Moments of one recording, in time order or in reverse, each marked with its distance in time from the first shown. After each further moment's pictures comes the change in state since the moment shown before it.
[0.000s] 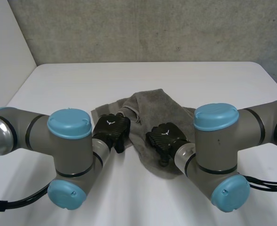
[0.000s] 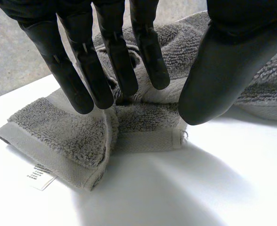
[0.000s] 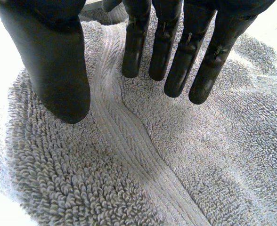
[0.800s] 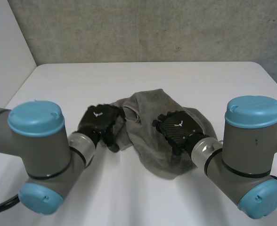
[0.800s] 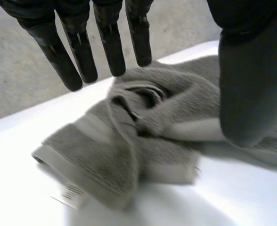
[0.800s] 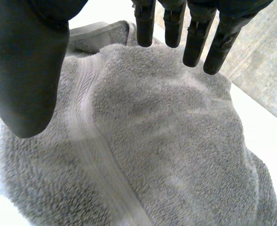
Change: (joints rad) left arm 0.066 0.203 -0.141 0.010 0.061 -0.055; right arm -0.077 -0.207 0.165 -0.049 -0.063 -0.028; left_hand -0.553 -0.561 -0.568 -0.549 -0.571; right_hand -0.402 -0.386 -0.396 -0.379 -0.400
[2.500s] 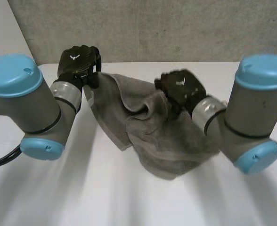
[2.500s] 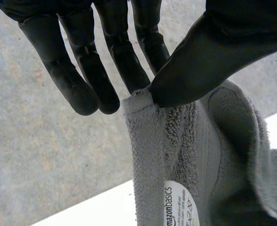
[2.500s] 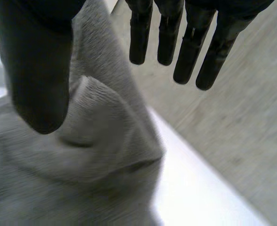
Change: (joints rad) left arm 0.076 -0.009 0.252 0.119 -0.077 -0.006; right arm -0.035 0.036 -0.251 -0.007 -0.028 0.026; left_hand 0.944 0.996 1.039 1.007 0.998; right_hand 0.200 0.190 0.190 0.173 0.164
